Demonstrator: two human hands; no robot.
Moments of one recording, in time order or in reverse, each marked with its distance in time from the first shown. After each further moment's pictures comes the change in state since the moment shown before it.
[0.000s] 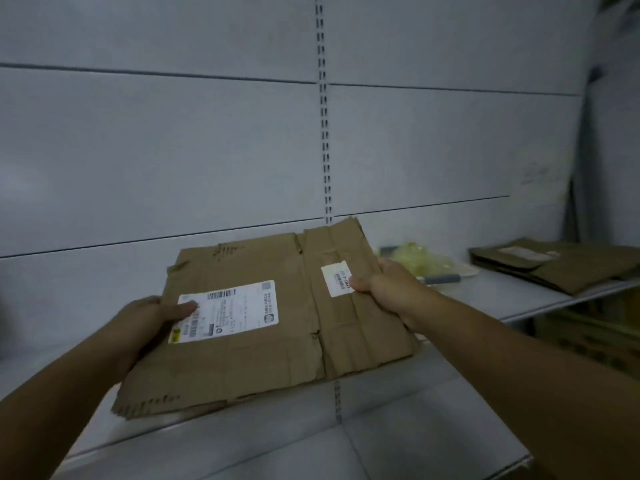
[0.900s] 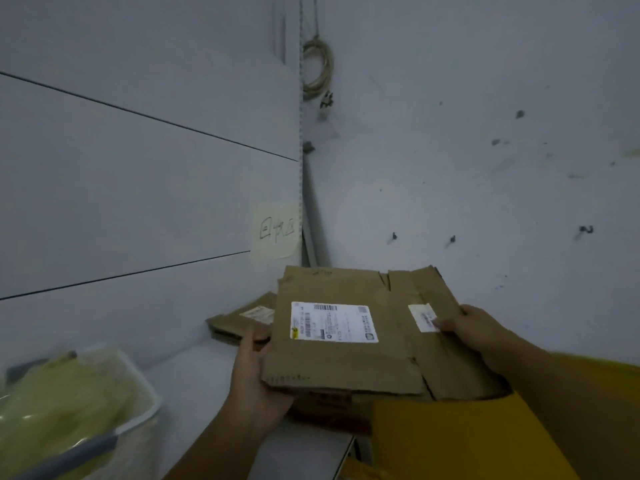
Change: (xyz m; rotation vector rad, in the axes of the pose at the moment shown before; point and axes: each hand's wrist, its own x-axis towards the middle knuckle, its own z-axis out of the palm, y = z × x) left_hand -0.002 0.111 0.576 -0.995 -1.255 -0.374; right_hand -0.061 0.126 -0.478 -0.218 0.938 0.429
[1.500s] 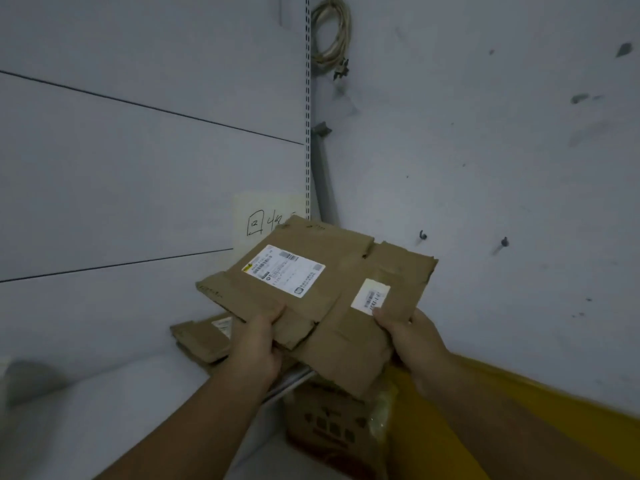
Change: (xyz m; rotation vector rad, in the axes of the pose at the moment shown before) left_hand 0.184 -0.037 0.060 0.148 0.418 0.444; right_hand 0.155 0.005 0.052 0.553 -0.311 -0.184
